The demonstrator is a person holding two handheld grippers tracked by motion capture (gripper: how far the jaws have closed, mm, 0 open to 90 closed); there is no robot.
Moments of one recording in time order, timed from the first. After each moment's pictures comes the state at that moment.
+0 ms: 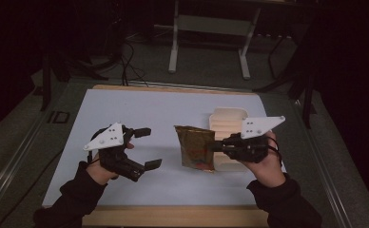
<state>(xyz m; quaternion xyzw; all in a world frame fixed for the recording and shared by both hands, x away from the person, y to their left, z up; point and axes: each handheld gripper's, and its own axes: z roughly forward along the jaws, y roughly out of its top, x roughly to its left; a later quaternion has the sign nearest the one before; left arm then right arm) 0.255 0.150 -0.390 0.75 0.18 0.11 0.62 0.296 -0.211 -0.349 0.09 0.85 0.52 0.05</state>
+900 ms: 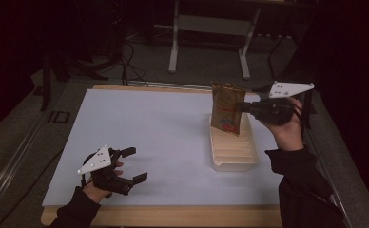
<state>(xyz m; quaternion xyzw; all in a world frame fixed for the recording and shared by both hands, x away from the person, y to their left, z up) 0.242 0.185 -0.484 0.73 0.25 0.12 0.63 0.384 -0.283 -0.327 0.18 0.83 0.51 0.14</state>
